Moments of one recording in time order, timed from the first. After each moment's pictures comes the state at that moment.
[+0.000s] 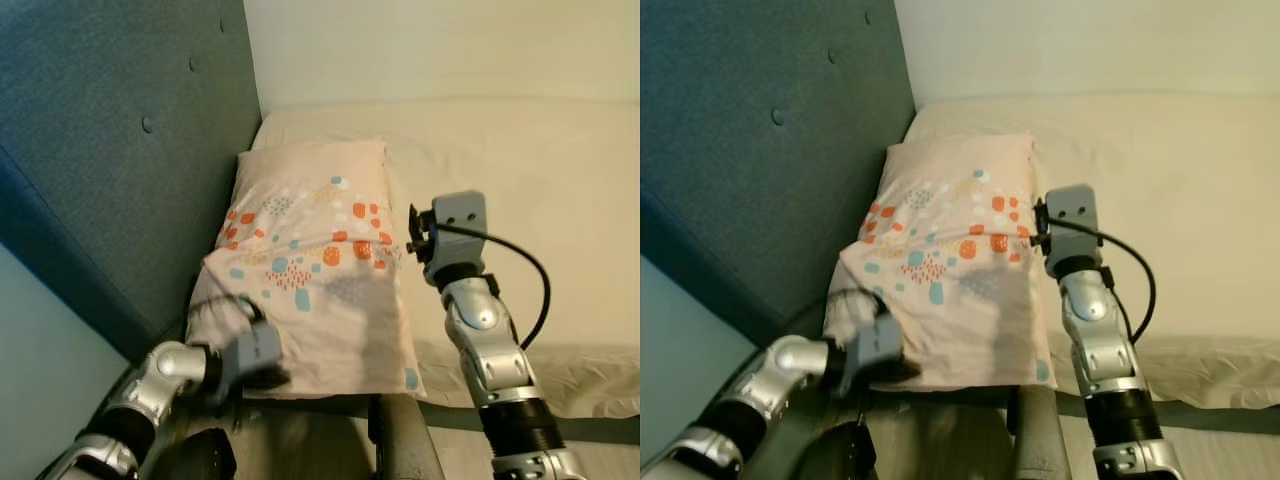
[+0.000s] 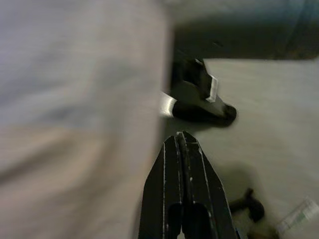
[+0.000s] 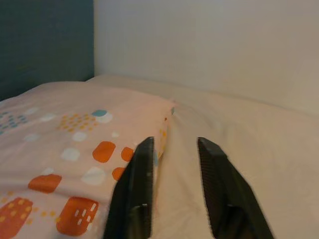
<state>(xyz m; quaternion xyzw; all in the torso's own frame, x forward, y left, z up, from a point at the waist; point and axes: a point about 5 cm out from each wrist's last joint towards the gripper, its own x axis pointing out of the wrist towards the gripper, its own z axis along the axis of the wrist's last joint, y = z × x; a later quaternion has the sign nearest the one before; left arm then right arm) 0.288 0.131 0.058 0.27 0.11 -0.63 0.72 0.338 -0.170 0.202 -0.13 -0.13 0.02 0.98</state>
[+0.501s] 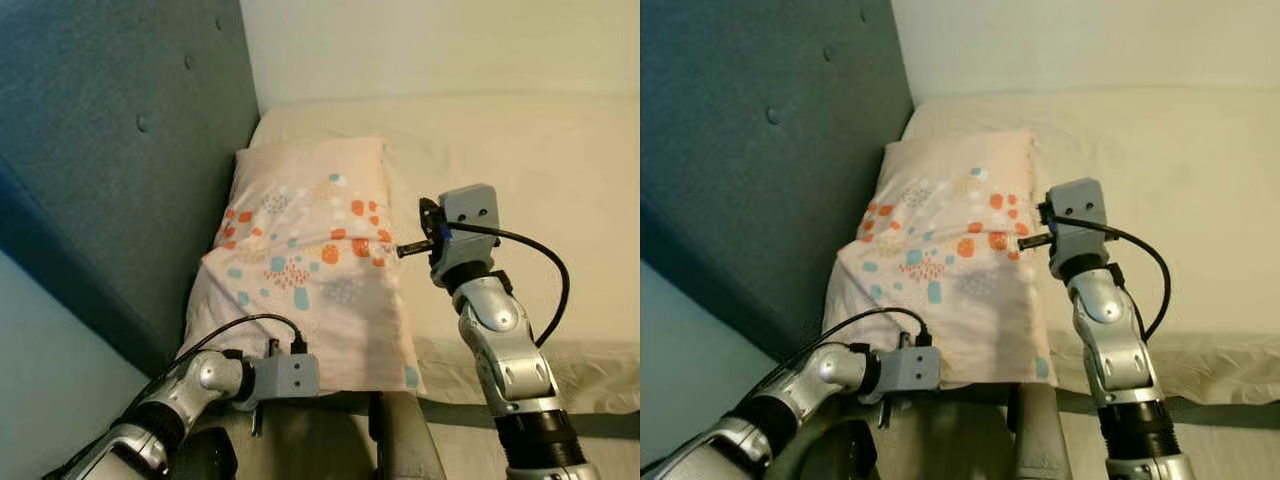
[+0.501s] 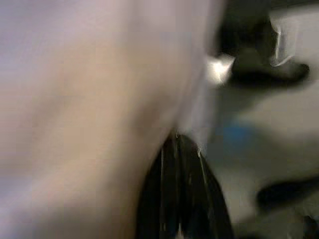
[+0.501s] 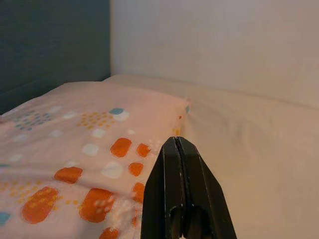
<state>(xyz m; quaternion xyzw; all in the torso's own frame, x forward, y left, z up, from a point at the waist) 0.320 0.086 0.061 0.42 0.07 -0.52 0.74 0.324 -0.168 0.212 -0.11 -0.13 0.05 0.98</state>
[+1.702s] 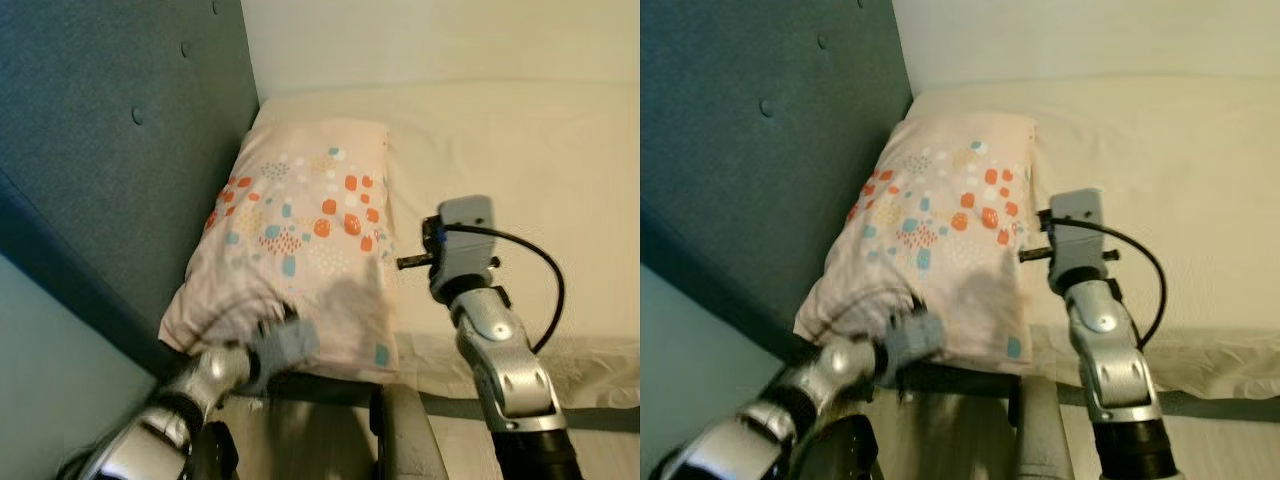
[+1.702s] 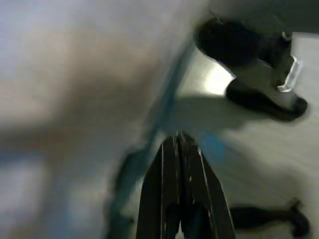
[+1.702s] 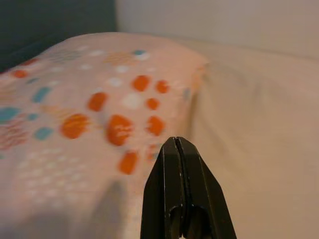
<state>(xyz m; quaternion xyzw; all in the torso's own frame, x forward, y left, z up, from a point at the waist) 0.309 0.103 0.038 0.31 0.12 -0.49 0.81 0.320 -0.156 0.193 -0.10 -0.05 0.05 0.99</state>
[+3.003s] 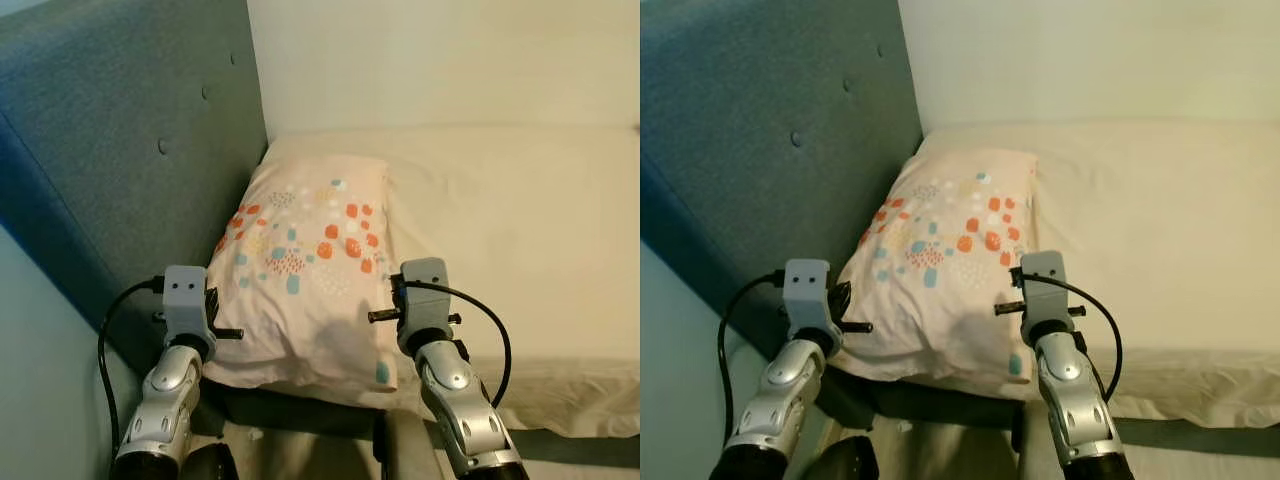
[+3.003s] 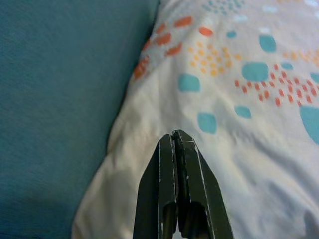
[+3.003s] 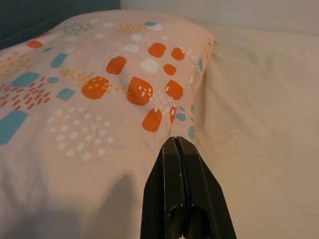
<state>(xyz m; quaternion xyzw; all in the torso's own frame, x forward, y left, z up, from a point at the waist) 0.311 0.175 0.102 -0.01 0.01 0.04 1.00 0.305 -0.142 0.115 -0.08 0.02 0.05 1.00</state>
